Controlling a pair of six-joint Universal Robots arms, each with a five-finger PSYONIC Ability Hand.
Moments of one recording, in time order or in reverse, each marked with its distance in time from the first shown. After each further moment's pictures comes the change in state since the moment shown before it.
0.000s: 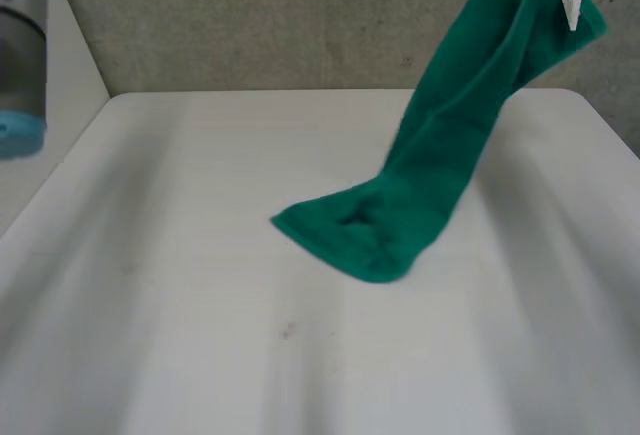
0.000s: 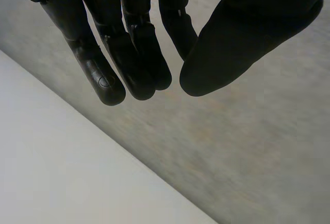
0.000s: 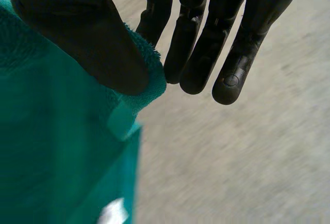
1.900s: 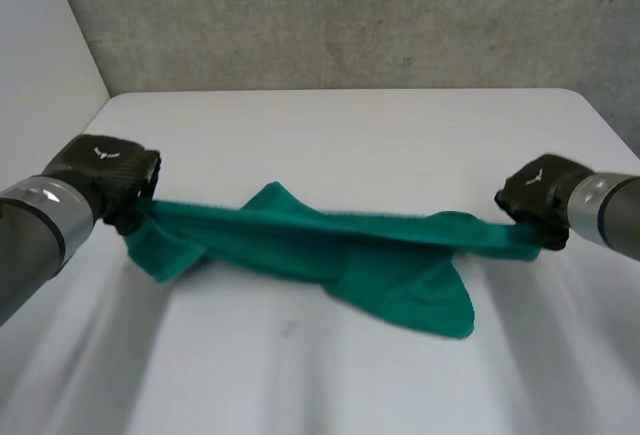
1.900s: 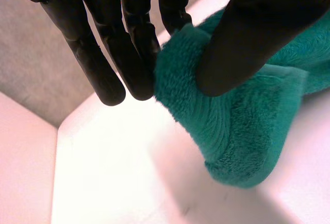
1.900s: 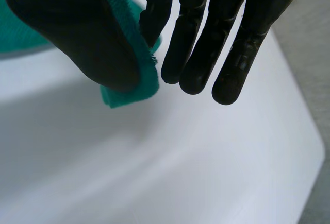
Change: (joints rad) left arm -0.078 0.221 -0.483 -0.601 0.025 -0.236; right arm 0.025 0.053 0.427 0.515 0.009 -0.480; left_hand 0.002 -0.002 -0.004 -0.001 -0.045; right_hand 0.004 0.009 0.005 0.004 0.000
